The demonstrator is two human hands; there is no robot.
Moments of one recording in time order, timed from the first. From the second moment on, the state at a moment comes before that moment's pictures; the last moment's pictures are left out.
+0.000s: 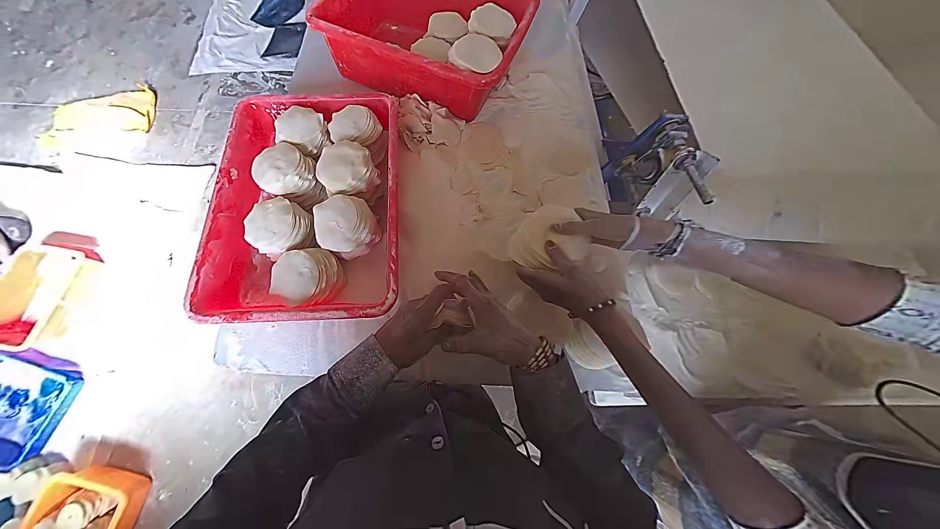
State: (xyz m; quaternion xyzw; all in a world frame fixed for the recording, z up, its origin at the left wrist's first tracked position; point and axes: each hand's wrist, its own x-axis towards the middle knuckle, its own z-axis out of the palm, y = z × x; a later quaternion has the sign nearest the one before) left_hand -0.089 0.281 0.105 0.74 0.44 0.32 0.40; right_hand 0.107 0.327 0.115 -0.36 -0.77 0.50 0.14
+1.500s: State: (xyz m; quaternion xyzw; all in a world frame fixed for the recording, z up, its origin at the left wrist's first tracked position) left_hand -0.110 0.279 0.134 0.33 0.52 0.48 0.62; right_hand 0.075 0.341 0.145 -0.44 -0.55 0.66 0.26
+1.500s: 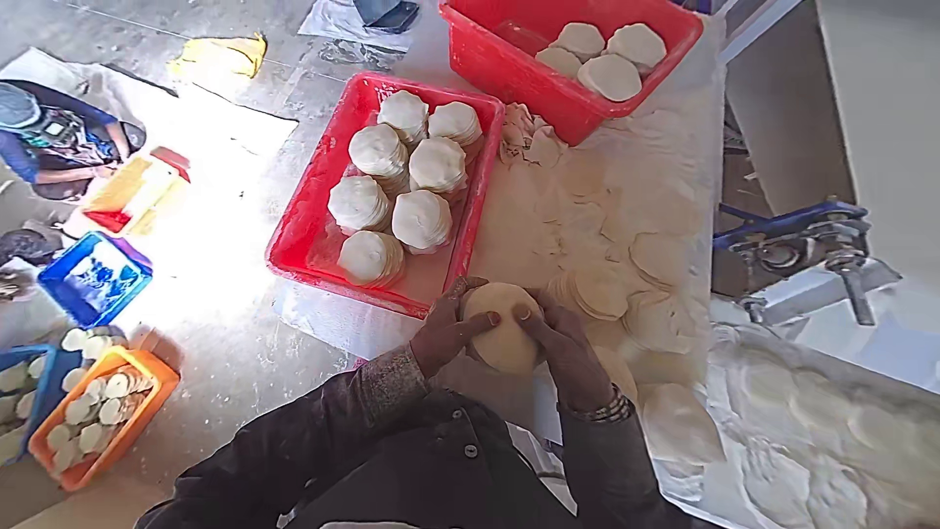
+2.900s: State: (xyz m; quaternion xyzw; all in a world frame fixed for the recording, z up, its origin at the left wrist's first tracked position) left_hand -0.124 0.259 0.128 0.61 0.57 0.51 0.22; right_hand 0.165 0.441 0.119 -0.72 -0.57 0.38 0.10
